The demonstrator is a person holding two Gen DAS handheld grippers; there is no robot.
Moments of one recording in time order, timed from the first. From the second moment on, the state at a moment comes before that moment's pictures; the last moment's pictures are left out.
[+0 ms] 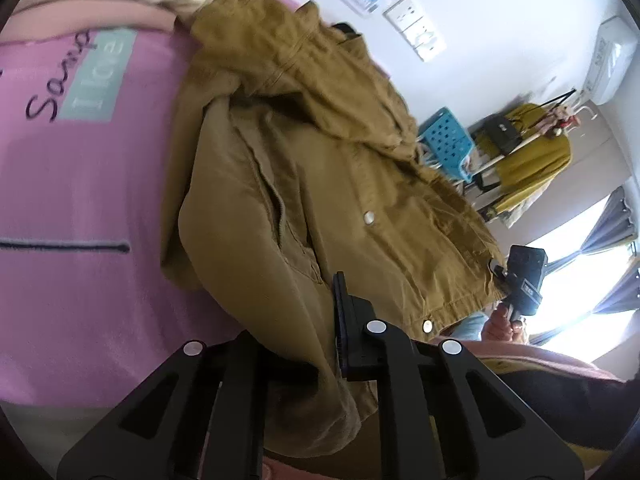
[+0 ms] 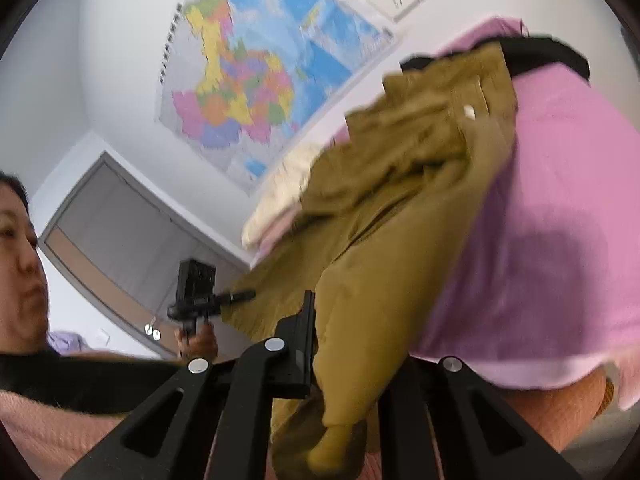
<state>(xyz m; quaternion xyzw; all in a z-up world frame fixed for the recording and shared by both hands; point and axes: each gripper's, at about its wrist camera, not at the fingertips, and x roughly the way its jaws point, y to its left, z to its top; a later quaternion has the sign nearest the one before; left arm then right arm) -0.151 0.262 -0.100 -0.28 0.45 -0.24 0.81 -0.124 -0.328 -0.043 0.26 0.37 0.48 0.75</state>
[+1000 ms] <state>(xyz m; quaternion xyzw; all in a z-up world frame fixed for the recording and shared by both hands) -0.035 0.286 0.020 -0.27 0.40 -0.25 0.84 0.026 -0.309 0.067 0.31 0.30 0.44 0.78</state>
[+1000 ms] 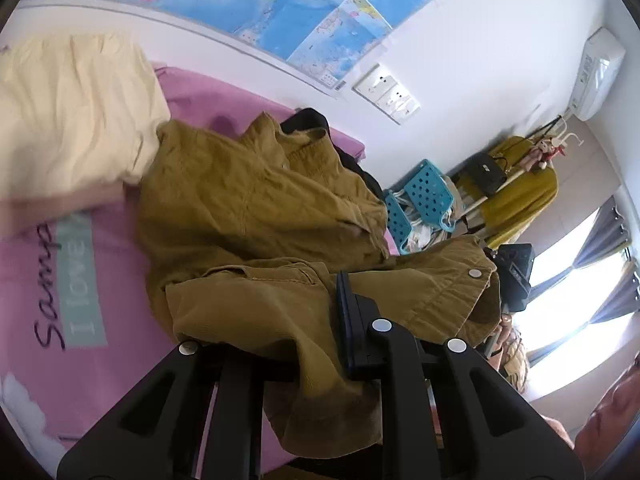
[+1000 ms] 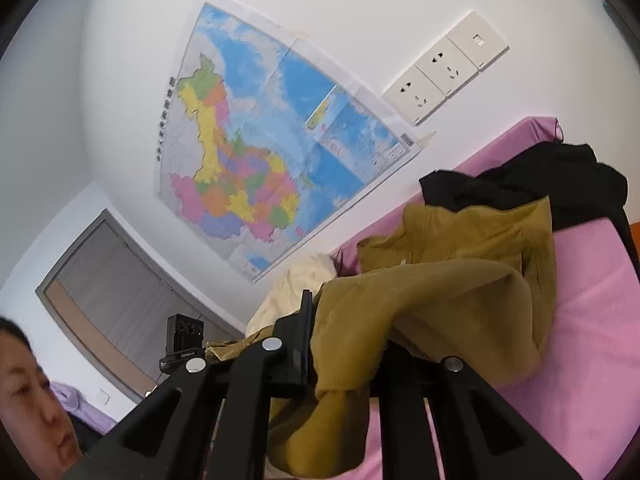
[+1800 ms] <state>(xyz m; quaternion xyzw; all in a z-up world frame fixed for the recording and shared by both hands) 0.107 0.293 0.004 -0.28 0.46 -0.18 0.83 0.160 -0.291 0.052 0.33 0.35 0.38 0.79</state>
